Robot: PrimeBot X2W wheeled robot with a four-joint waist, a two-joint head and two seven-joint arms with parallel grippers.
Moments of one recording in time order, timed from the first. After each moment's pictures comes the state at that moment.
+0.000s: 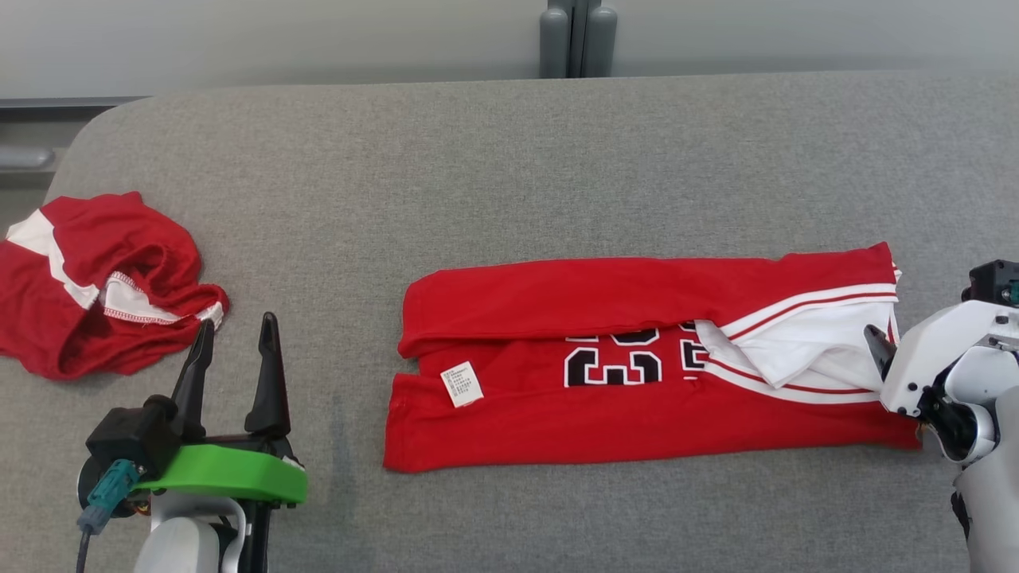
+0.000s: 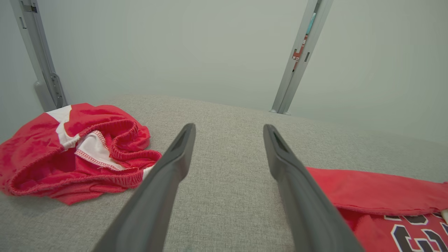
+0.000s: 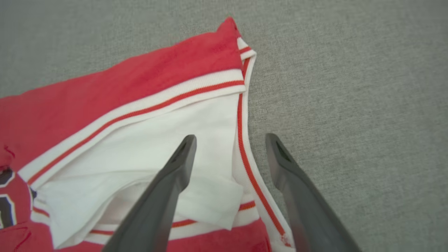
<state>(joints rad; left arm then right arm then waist) -0.15 0.11 -0.04 0.25 -0.36 -0.13 -0.26 -0.41 -0.25 -0.19 0.57 0.30 0.13 0.47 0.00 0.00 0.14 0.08</state>
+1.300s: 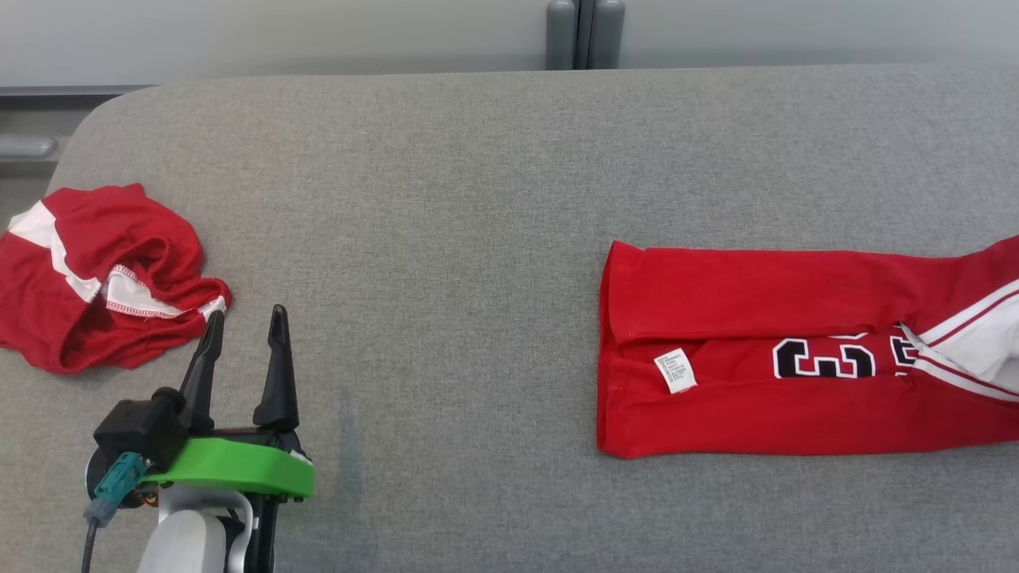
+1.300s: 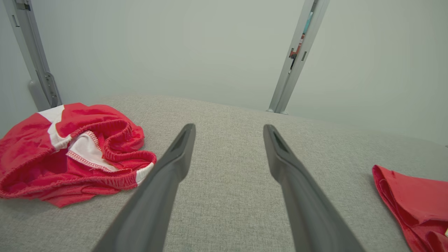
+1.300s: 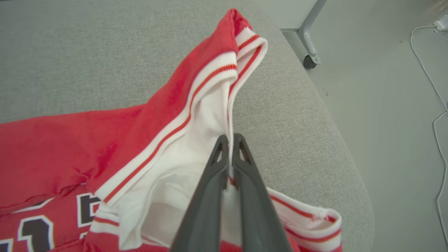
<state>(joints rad) -0.16 0.11 -0.06 0.25 -0.37 -0.13 -0.26 -0.39 -0.38 -0.41 0.46 0.01 0.13 0.46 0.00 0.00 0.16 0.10</state>
